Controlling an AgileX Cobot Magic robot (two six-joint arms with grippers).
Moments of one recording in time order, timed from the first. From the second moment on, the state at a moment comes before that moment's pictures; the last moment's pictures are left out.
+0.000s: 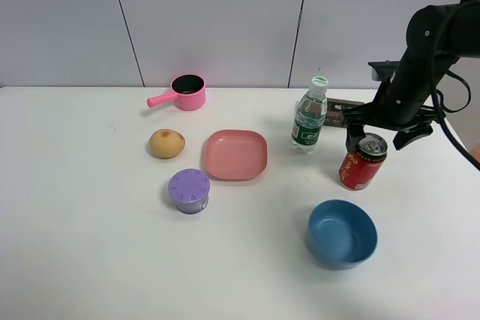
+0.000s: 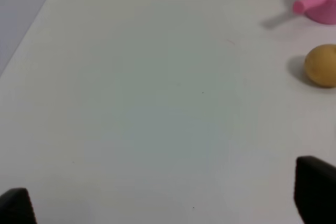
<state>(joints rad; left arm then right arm) -0.06 -0.01 -0.53 0.26 1.09 -0.22 0.15 1.79 -1.23 -0.02 0.95 0.16</state>
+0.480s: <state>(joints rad) -0.06 -0.01 -0.53 0.26 1.09 -0.22 0.15 1.88 -1.23 -0.01 0.92 0.15</state>
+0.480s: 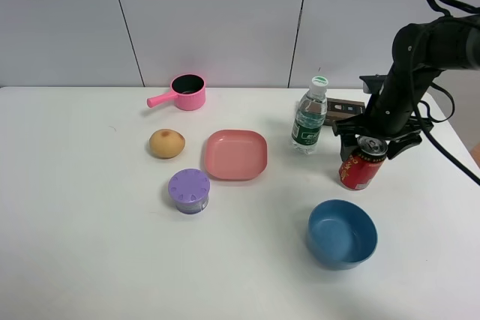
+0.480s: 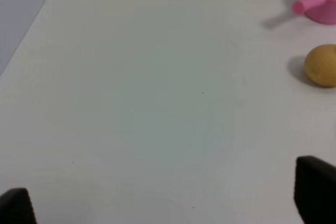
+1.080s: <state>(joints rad) -0.06 -0.01 -0.53 0.26 1.09 -0.22 0.15 1.88 -1.23 0.00 0.93 0.11</state>
